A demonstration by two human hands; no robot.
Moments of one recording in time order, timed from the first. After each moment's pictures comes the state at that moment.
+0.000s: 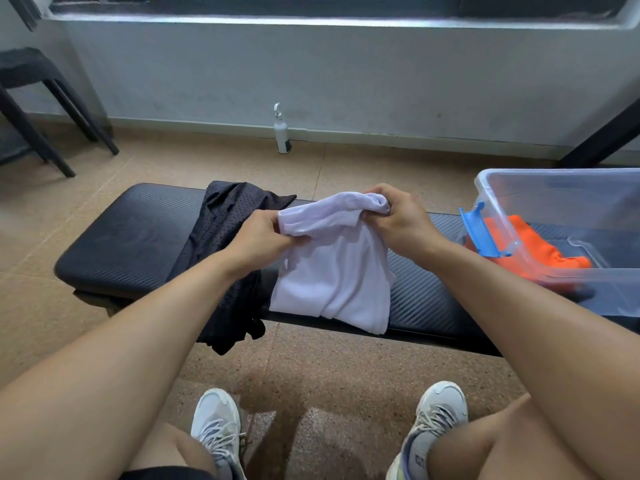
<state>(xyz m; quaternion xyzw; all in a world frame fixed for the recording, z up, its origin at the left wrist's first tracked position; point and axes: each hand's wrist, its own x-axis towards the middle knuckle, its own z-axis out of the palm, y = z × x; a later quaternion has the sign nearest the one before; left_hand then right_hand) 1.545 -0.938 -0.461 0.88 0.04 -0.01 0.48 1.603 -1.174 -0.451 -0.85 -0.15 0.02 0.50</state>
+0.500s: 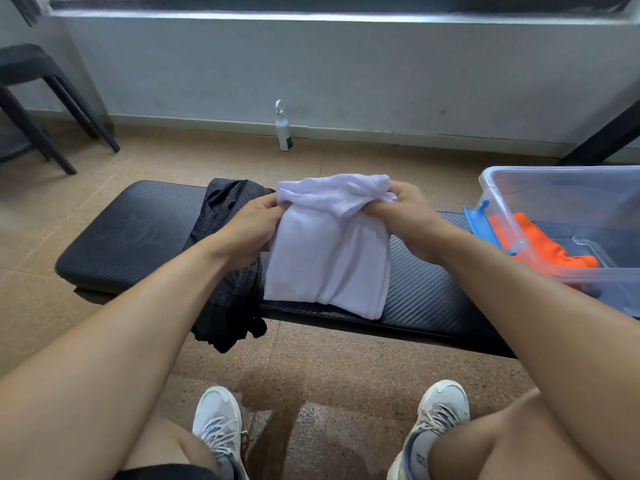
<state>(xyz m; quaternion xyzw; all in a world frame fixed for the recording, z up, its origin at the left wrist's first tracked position) 1.550 -0.933 -0.447 0.75 0.09 -0.08 0.65 1.601 -1.172 -0.438 -0.77 -0.12 0.14 0.61</state>
